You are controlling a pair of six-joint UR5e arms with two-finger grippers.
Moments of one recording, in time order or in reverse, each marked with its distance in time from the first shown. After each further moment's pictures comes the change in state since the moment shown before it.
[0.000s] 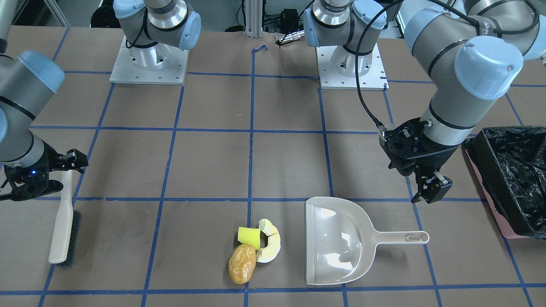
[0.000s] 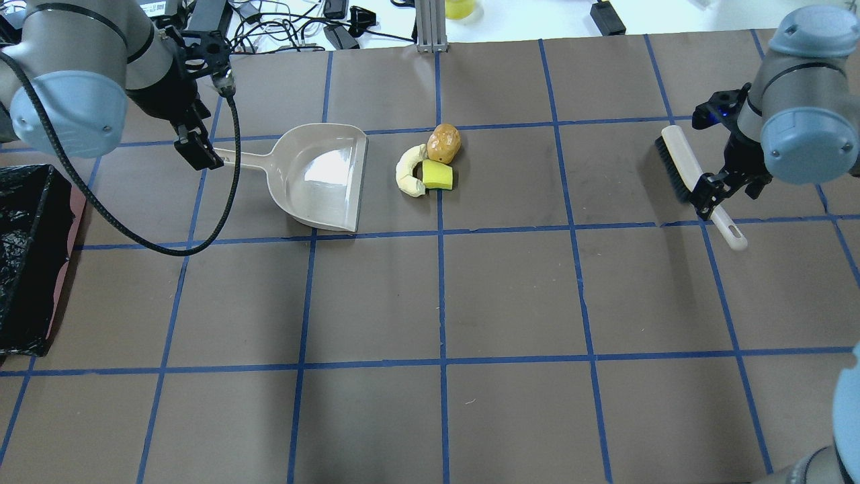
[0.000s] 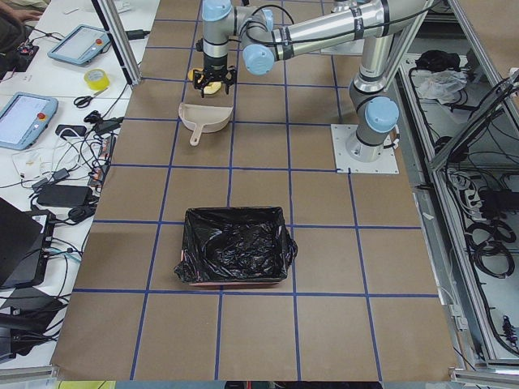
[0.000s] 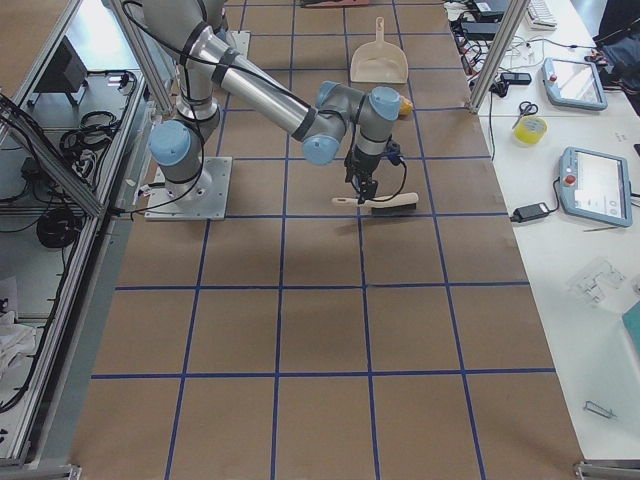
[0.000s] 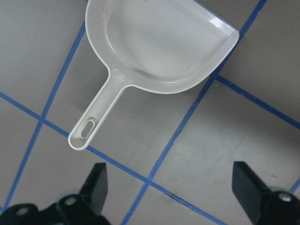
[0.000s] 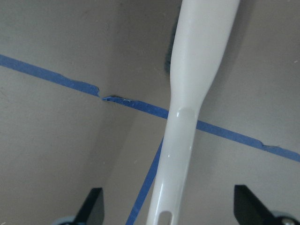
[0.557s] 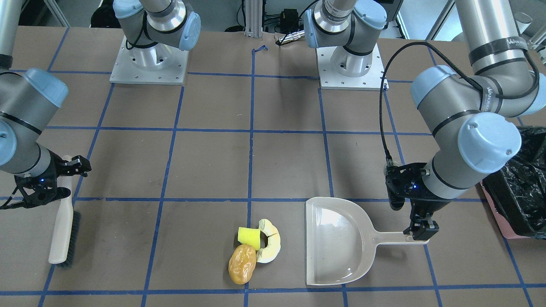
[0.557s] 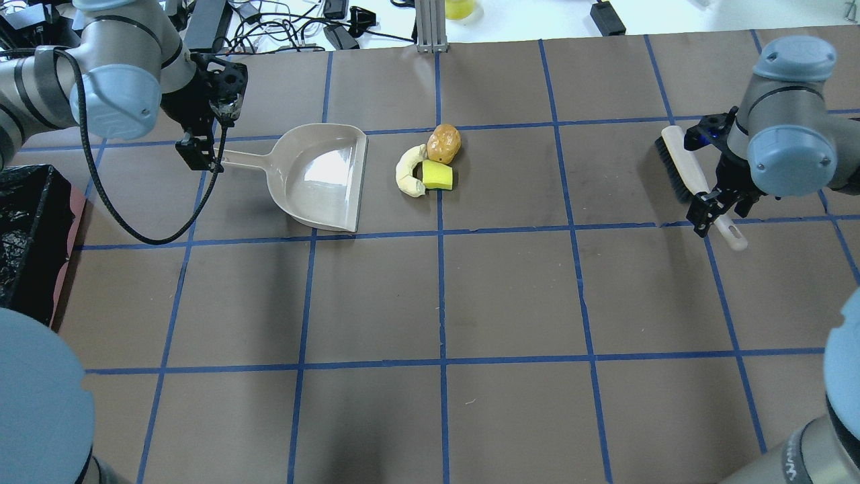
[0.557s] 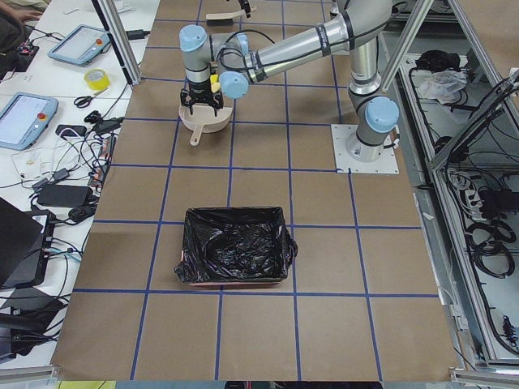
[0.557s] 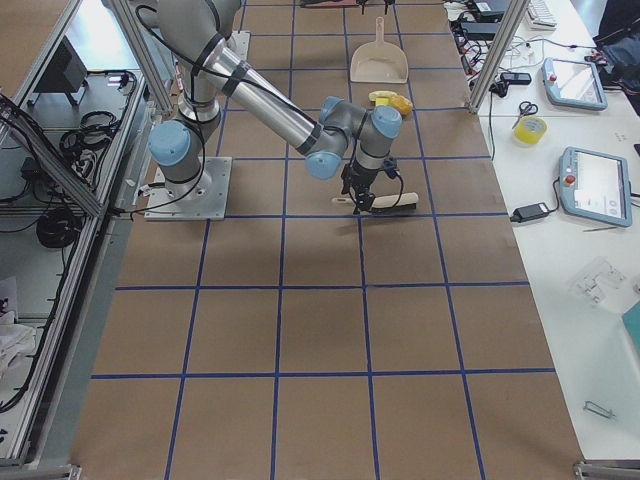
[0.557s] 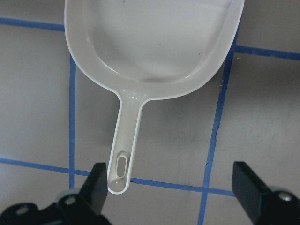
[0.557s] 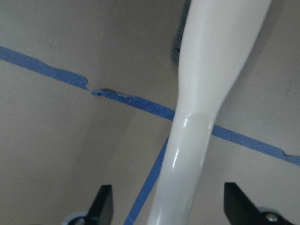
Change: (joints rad) left arm 0.038 -0.189 0.088 -0.008 0.009 0.327; right arm -0.008 0.046 0.010 -0.013 -0.024 -0.027
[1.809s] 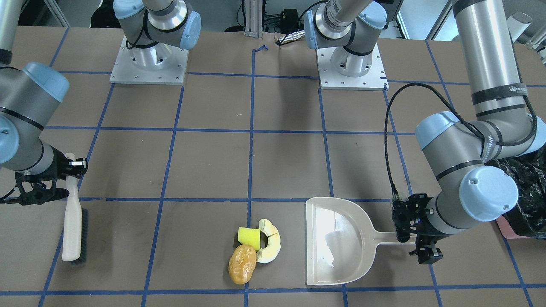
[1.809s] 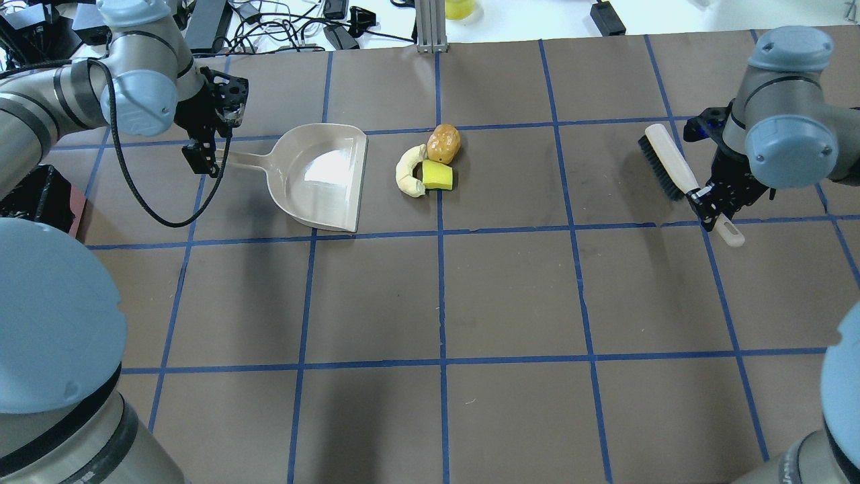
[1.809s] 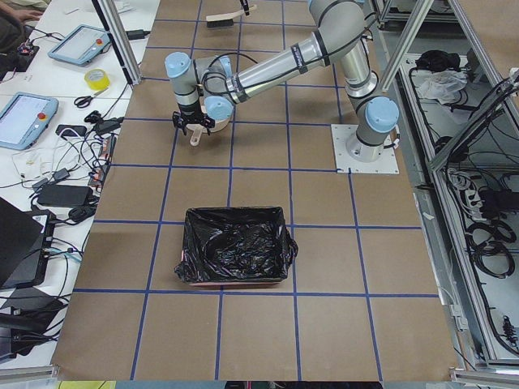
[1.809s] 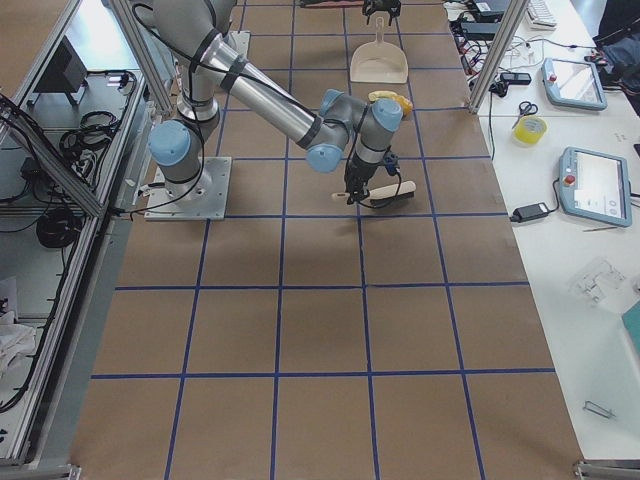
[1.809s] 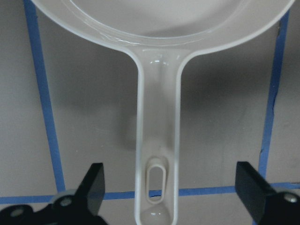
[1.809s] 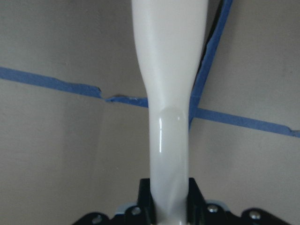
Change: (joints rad) left arm 0.013 -0.150 0.085 0.023 0.045 -0.034; right arm 0.053 -0.029 -0.030 0.077 0.011 0.233
